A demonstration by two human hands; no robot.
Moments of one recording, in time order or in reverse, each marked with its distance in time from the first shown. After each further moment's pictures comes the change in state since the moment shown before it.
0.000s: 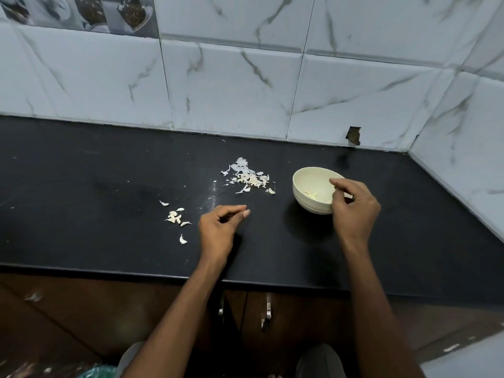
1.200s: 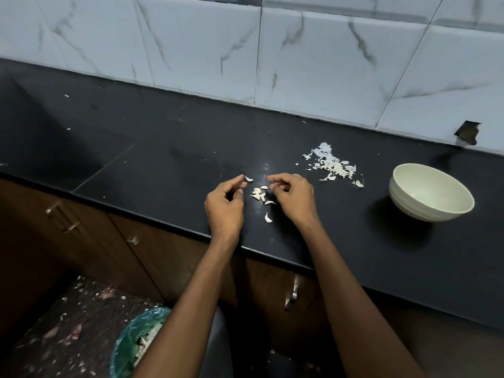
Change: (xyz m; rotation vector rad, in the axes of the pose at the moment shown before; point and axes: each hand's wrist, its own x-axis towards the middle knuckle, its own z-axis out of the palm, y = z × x) left_hand 0.022 0.008 -0.140 0.155 0.371 0.015; right_hand -0.115 -0.076 0.214 0.024 -0.768 0.025
